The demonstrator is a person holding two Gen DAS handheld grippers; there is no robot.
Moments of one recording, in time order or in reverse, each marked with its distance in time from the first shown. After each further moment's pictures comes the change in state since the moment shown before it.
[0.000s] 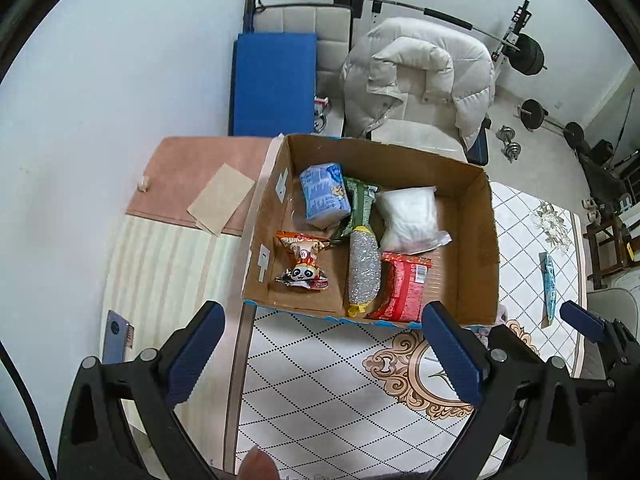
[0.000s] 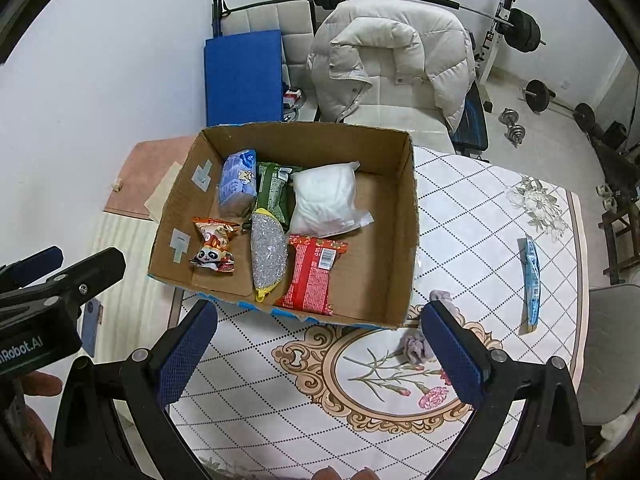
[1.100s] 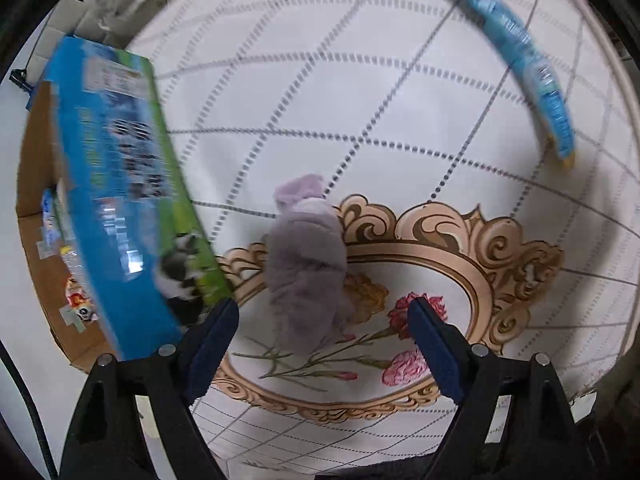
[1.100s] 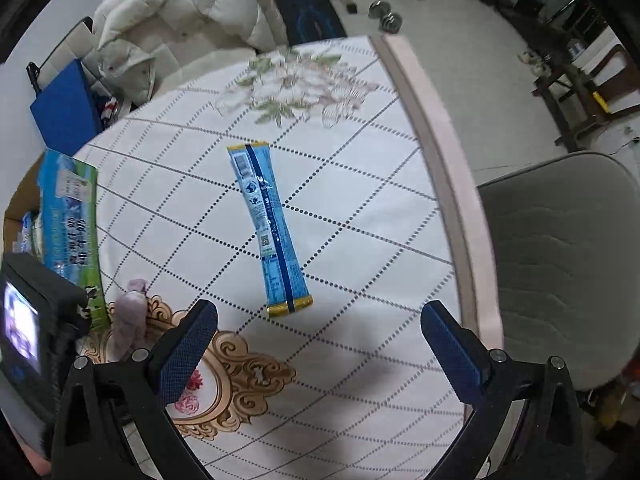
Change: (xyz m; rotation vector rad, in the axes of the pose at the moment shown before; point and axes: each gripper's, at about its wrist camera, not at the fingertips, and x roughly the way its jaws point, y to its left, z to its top) left arm 0.239 -0.367 -0.087 0.595 0.520 0.173; right arm 0.084 -0.419 -0.060 0.384 0.221 -0.124
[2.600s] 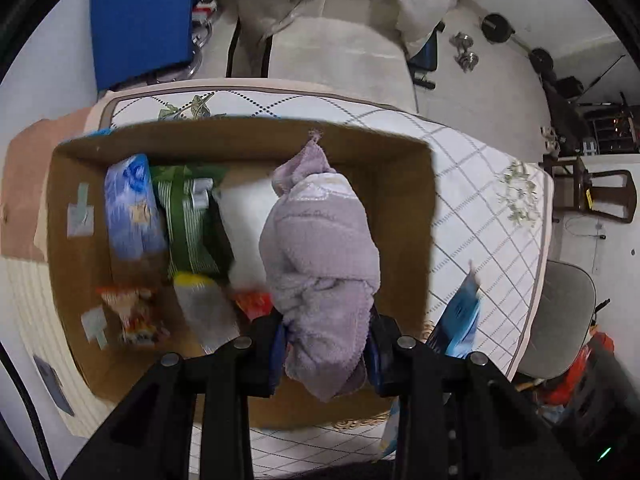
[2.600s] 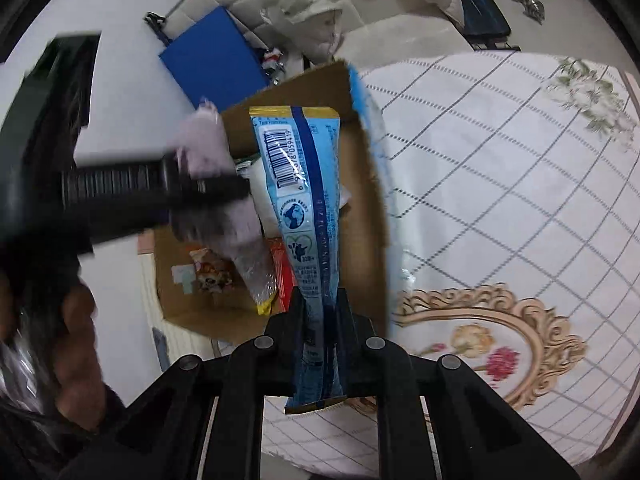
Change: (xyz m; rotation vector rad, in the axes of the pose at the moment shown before) left arm -0.060 0.310 0.010 -0.391 -0.127 -0.516; right arm -0.014 0.326 -0.014 -0.101 0.110 0.408
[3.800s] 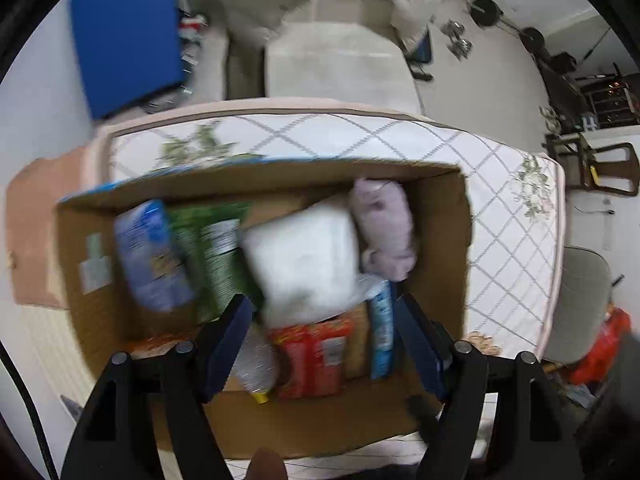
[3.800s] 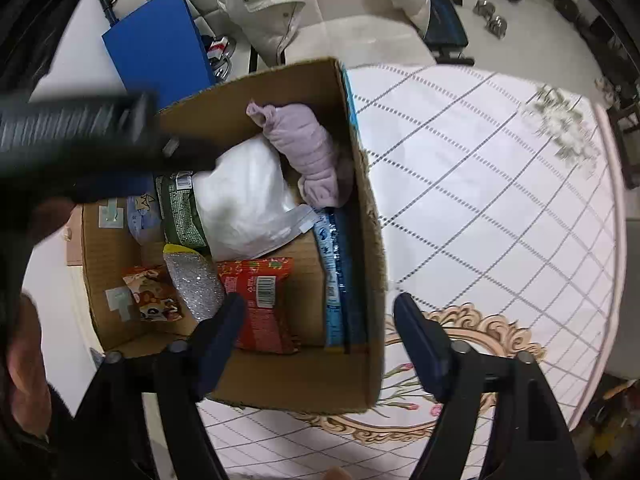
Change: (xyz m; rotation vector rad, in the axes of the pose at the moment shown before) left arm -0.015 0.034 0.010 0.094 -0.048 0.056; right arm 0.035 0.030 0.028 -0.018 0.006 -0.302
